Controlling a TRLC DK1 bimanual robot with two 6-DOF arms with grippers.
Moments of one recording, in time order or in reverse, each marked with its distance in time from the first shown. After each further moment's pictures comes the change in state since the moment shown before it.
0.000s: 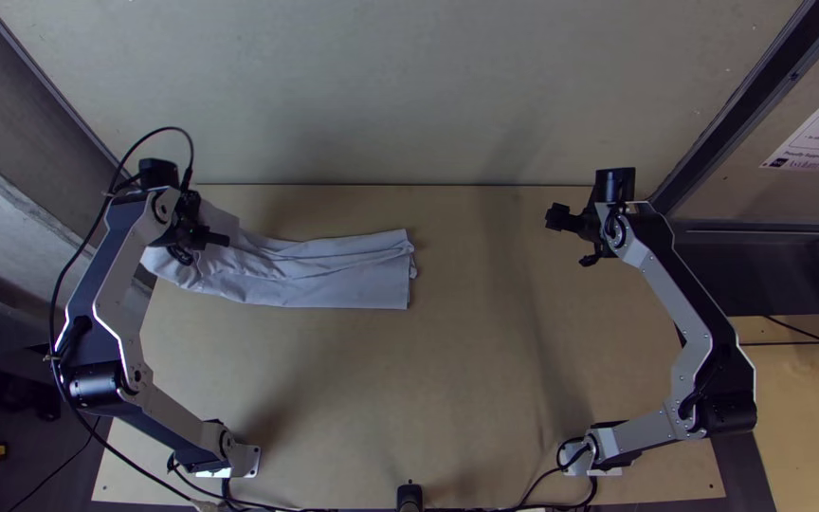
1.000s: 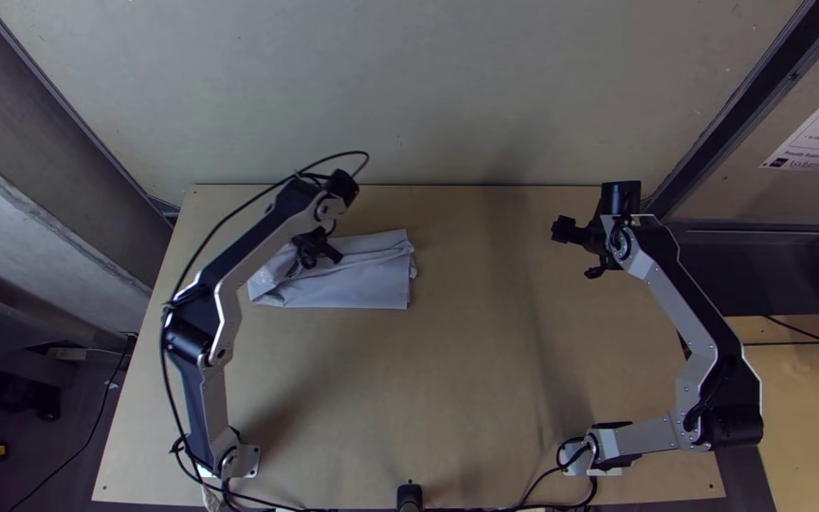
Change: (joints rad) left arm -0.624 0.328 0.351 -0.401 -0.341 -0.328; right arm -0.029 -0.054 -0.098 0.006 0.000 0.000
